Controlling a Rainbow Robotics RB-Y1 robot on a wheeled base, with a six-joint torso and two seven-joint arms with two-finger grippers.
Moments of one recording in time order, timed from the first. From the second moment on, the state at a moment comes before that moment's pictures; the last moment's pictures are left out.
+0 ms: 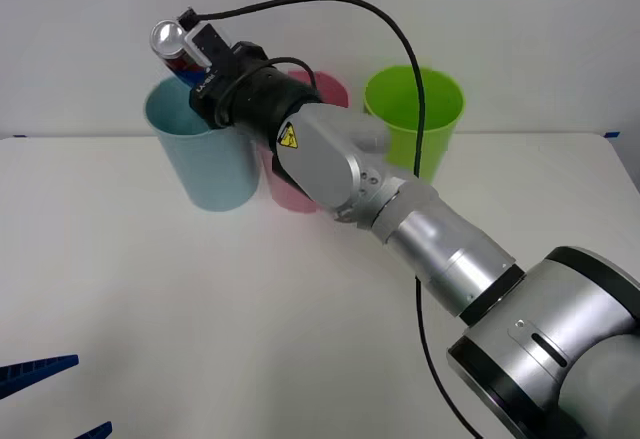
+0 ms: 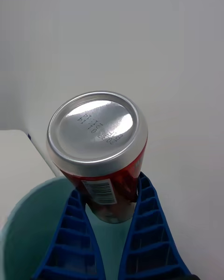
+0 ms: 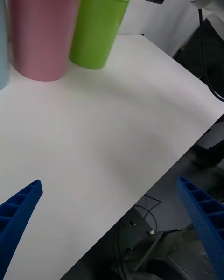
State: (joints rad) right arm -0.98 0.02 0.45 -1.00 2.19 -0.22 -0.69; left arm 0.78 0.46 0.57 -2.20 -1.17 -1.31 0.44
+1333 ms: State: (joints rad) right arm -0.97 0.02 0.48 -1.00 2.16 -0.22 -0.68; left arm 0.78 0.46 0.57 -2.20 -1.17 -1.31 0.44
